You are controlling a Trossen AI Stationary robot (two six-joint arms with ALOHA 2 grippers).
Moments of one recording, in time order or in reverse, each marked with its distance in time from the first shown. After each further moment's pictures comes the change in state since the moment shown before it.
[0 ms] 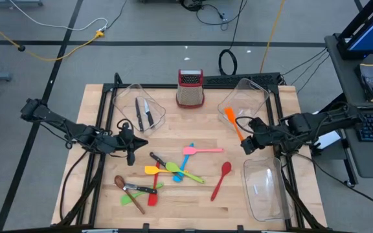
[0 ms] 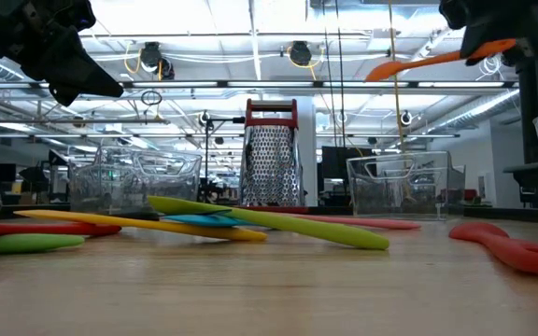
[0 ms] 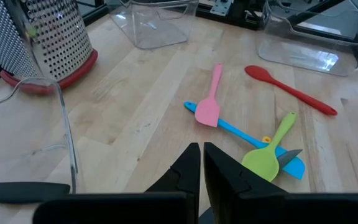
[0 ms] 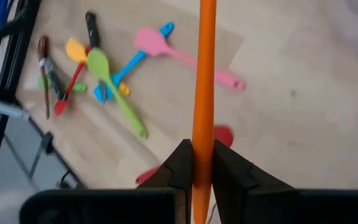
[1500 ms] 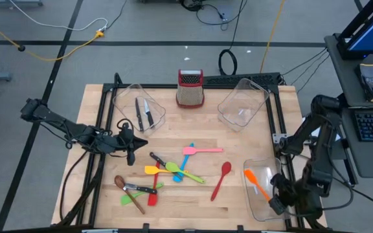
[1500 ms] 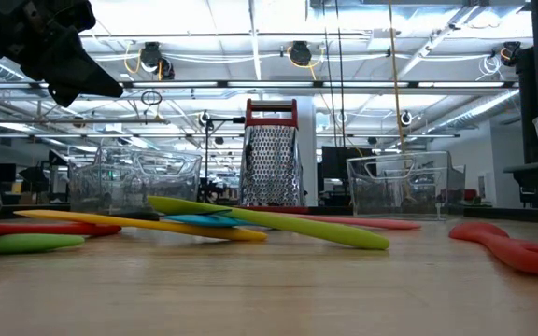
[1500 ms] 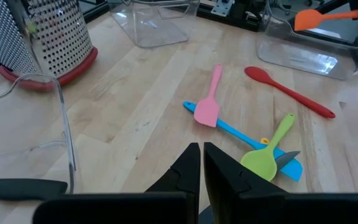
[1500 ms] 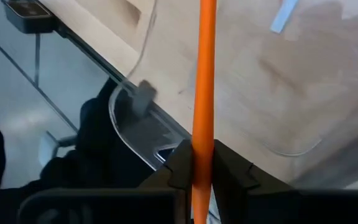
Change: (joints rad) left arm 0.000 0.000 0.000 0.000 0.001 -0.023; right arm 1.016 0.276 -0.096 0.256 0.128 0.929
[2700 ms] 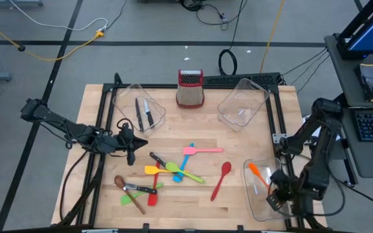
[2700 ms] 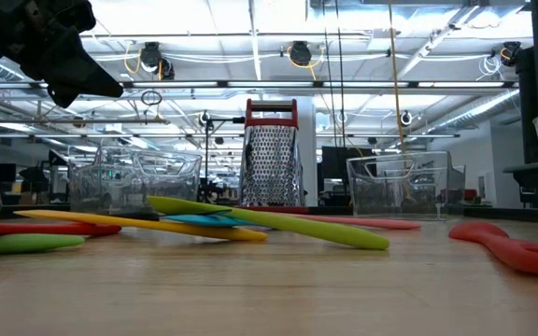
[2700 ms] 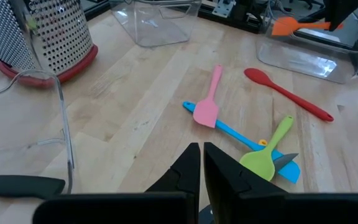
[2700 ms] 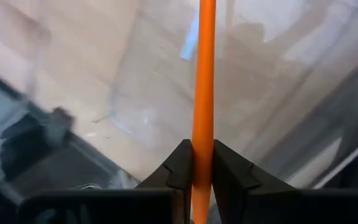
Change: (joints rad) left arm 0.000 0.000 0.000 0.000 0.000 -0.023; right arm -0.022 0.079 0.000 -0.213 -0.136 0.000
